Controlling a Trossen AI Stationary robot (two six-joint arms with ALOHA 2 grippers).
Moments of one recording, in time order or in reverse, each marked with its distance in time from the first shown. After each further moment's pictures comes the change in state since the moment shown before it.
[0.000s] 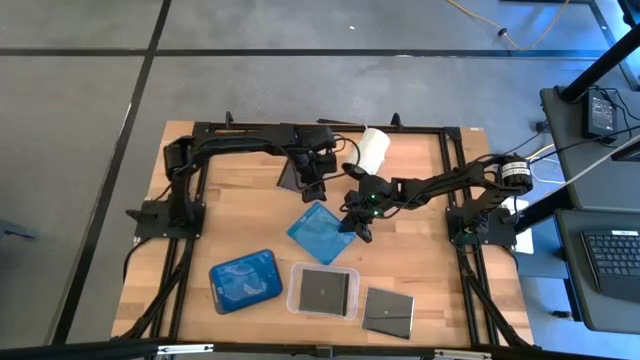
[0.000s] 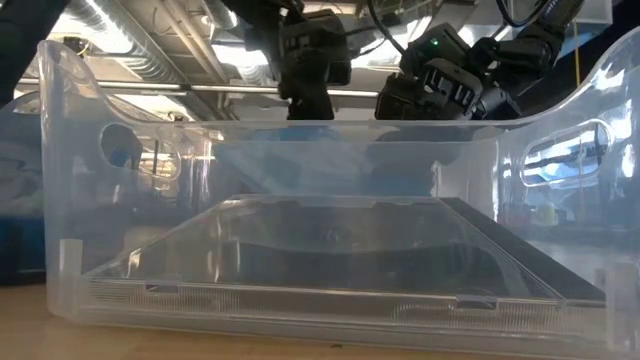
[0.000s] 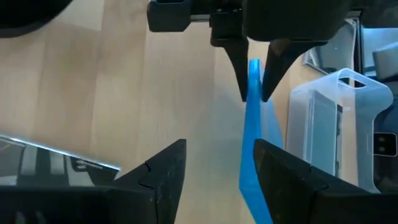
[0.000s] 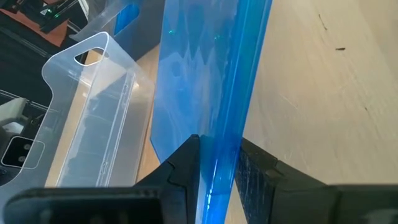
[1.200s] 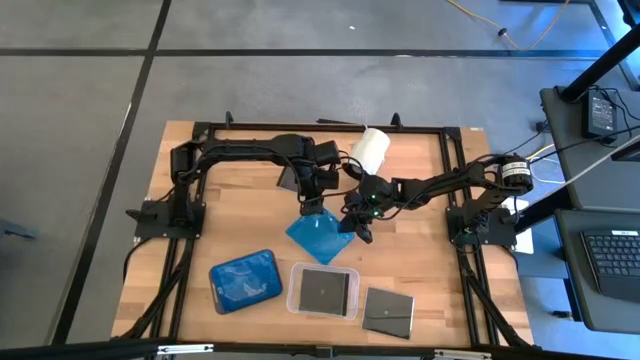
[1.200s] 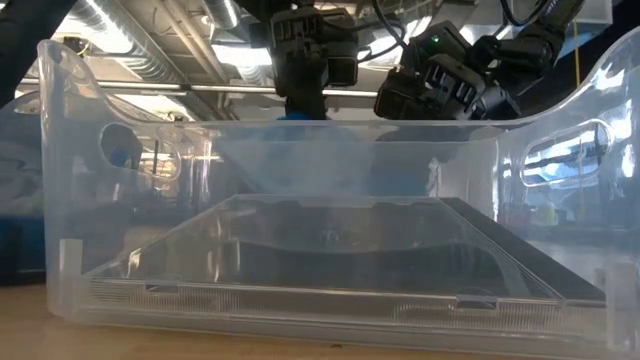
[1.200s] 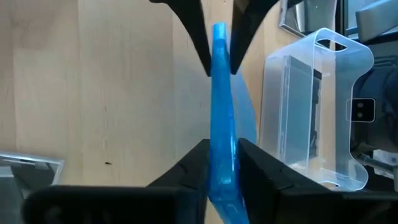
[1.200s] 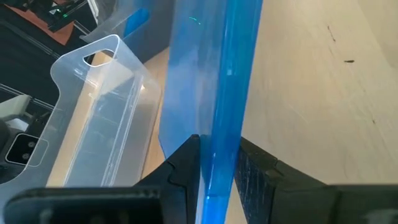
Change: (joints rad) left arm -0.086 0.048 0.037 -0.096 0.055 0.019; right arm 0.000 0.000 0.000 0.019 -0.003 -0.026
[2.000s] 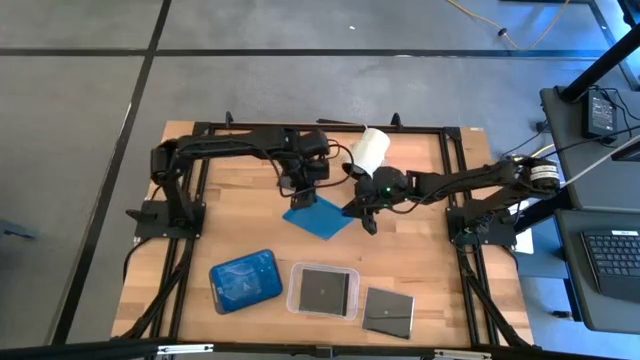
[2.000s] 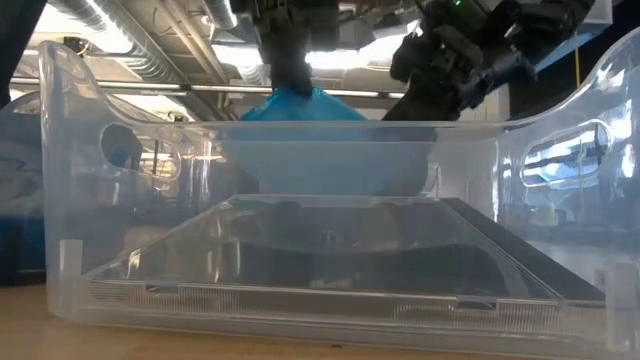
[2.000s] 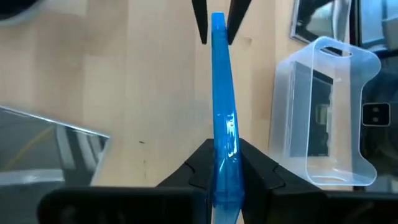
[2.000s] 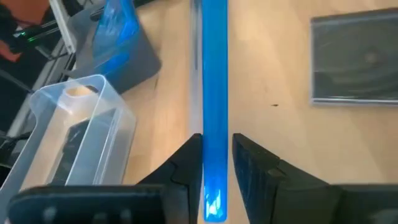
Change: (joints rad) left arm 0.004 -0.154 -0.005 -0.058 -0.138 -0.020; right arm -0.001 -0.221 -0.001 -0.147 0.192 -0.060
